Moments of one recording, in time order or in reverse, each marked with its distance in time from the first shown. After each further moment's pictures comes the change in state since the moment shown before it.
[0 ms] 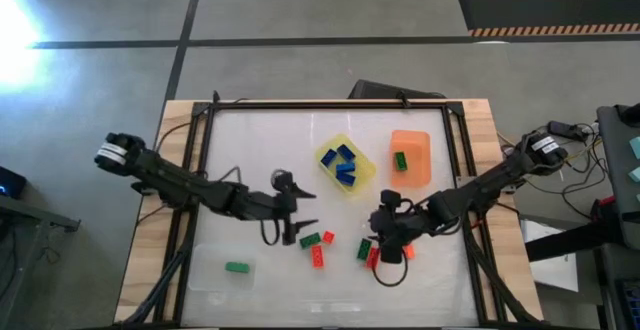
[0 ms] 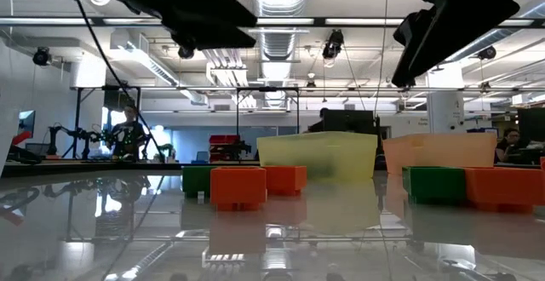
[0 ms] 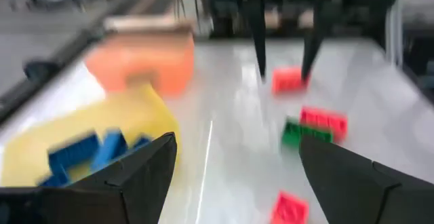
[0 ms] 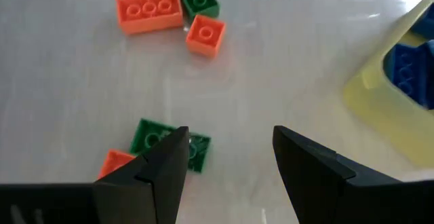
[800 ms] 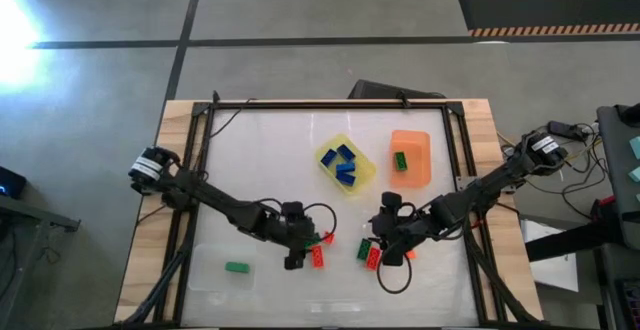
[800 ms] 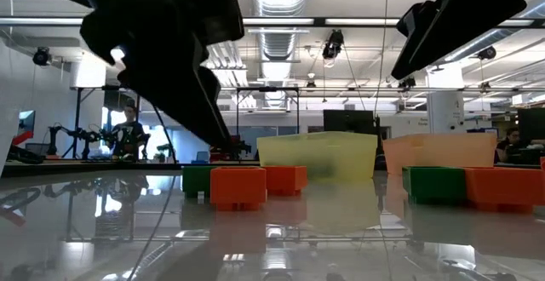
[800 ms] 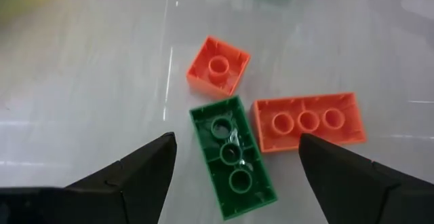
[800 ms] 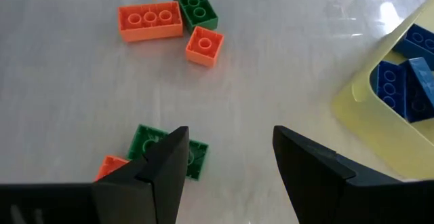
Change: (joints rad) left arm -0.074 0.330 0.255 -0.479 0.187 -0.275; right arm 0.047 -0.001 -0.004 0.019 0.081 -0.016
